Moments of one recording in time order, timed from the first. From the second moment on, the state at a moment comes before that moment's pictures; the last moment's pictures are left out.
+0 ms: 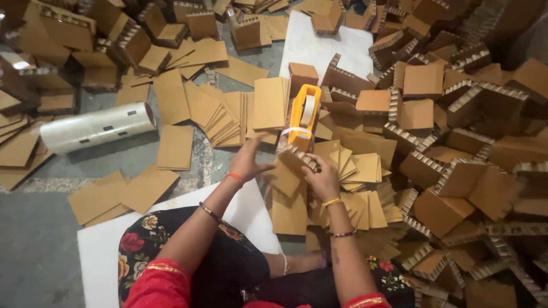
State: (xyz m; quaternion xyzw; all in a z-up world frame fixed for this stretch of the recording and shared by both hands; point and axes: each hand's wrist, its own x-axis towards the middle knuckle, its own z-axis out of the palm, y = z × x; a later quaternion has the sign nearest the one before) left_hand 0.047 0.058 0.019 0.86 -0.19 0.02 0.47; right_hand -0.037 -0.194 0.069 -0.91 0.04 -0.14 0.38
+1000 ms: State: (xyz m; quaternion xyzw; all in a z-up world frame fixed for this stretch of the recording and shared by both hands) left_hand 0.037 0.021 0.026 0.88 -0.33 0.08 0.34; right_hand -0.034 -0.177 -0.009 -0.93 0.27 -0.06 0.23
